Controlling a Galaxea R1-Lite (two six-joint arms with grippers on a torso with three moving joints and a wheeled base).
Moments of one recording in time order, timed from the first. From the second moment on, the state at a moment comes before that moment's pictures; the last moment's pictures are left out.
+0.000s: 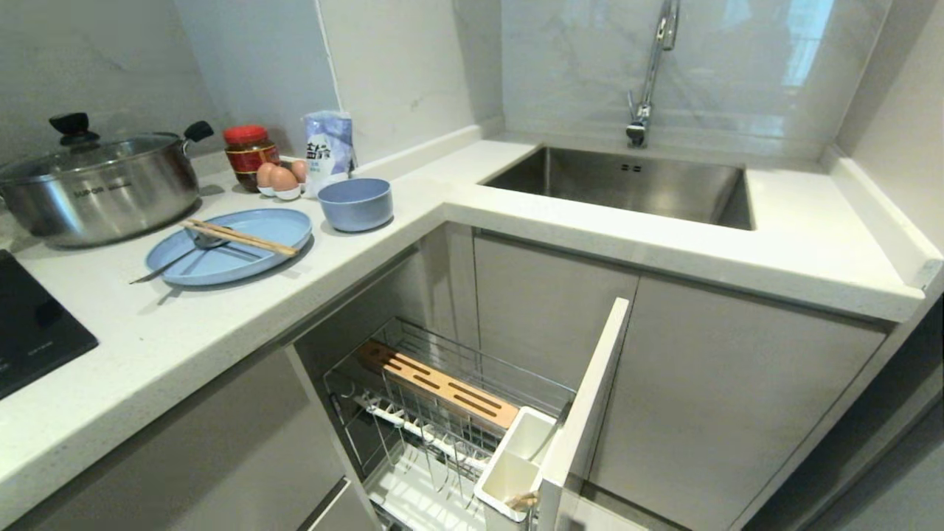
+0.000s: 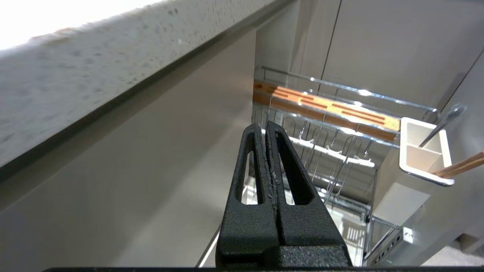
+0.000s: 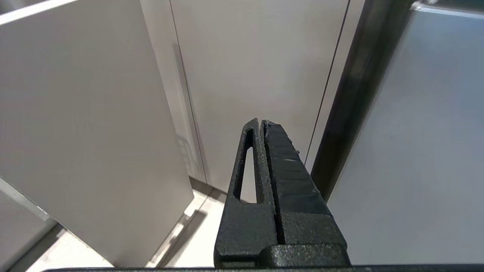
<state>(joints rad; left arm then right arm) 0.00 0.00 0.00 -0.03 0.00 0.01 0.00 0.00 0.00 0.00 0.00 0.00</state>
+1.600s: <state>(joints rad) 0.00 0.00 0.00 -0.03 -0.01 0.01 0.00 0.00 0.00 0.00 0.00 0.00</state>
